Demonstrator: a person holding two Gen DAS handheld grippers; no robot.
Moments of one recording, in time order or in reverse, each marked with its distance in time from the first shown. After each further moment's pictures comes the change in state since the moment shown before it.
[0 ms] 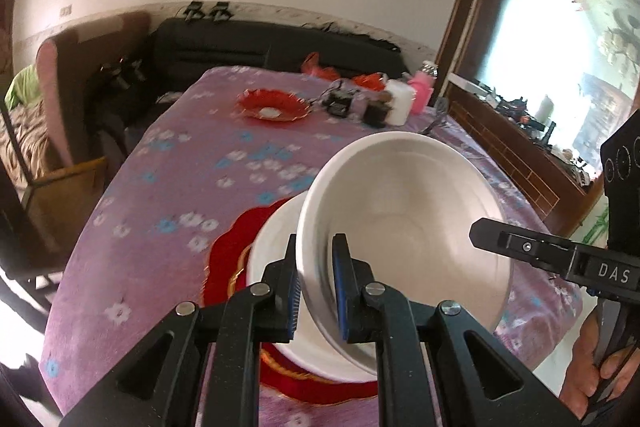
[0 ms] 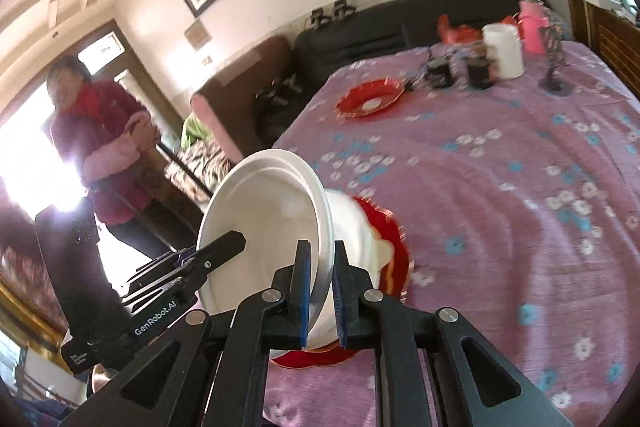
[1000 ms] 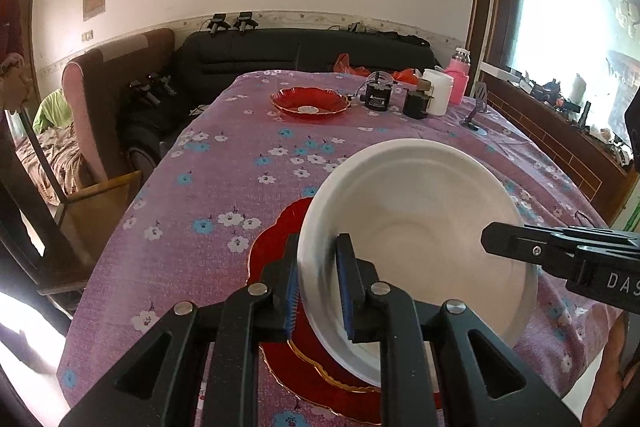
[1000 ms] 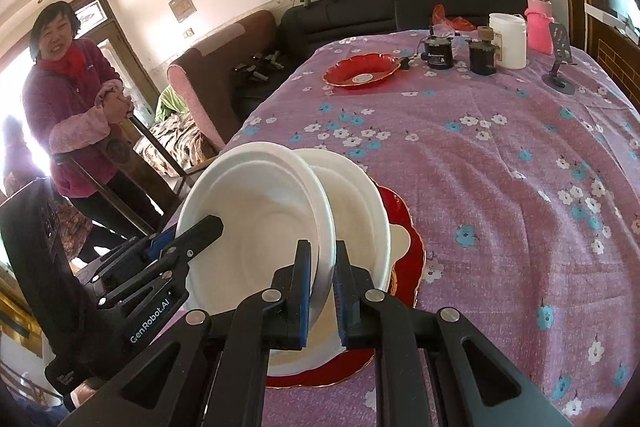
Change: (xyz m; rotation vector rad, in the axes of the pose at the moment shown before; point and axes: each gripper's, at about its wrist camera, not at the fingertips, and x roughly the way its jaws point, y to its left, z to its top) left arm 0.021 0.009 -0.015 0.069 -0.034 0.156; right arm 0.041 0.011 -0.014 -0.049 0.039 -0.111
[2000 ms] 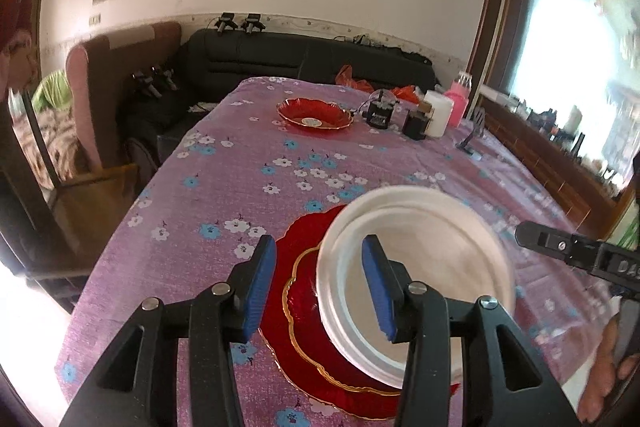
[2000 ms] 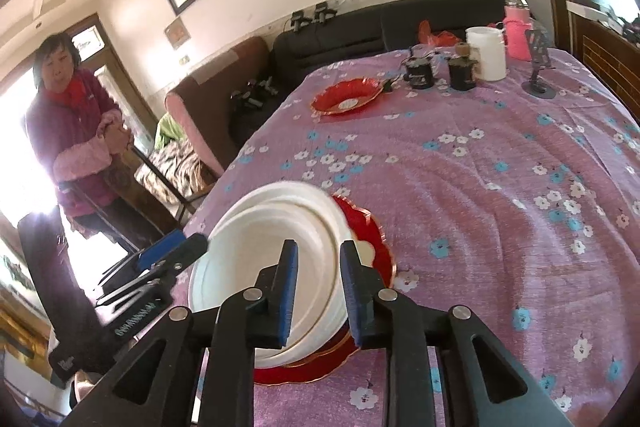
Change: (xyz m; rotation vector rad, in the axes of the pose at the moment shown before) left arm -0.017 0.026 0.012 -0.104 -0.025 -0.063; right arm -0.035 -0.028 0.005 0.074 -0.106 0.002
